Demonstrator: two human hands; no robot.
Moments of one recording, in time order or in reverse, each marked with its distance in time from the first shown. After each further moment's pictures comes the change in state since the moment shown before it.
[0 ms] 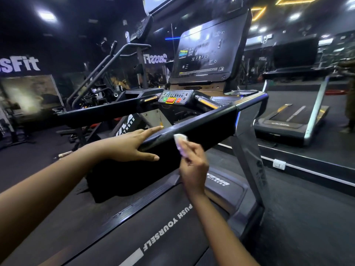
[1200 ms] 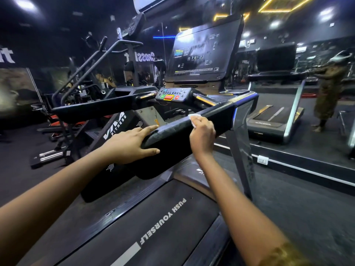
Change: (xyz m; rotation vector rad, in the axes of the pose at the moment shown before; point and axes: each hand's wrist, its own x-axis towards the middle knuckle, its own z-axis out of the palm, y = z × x) left_hand -0.054 -0.014 0.014 0.112 0.226 -0.067; right_hand 0.045 -0.022 0.019 -0.471 -0.096 0.010
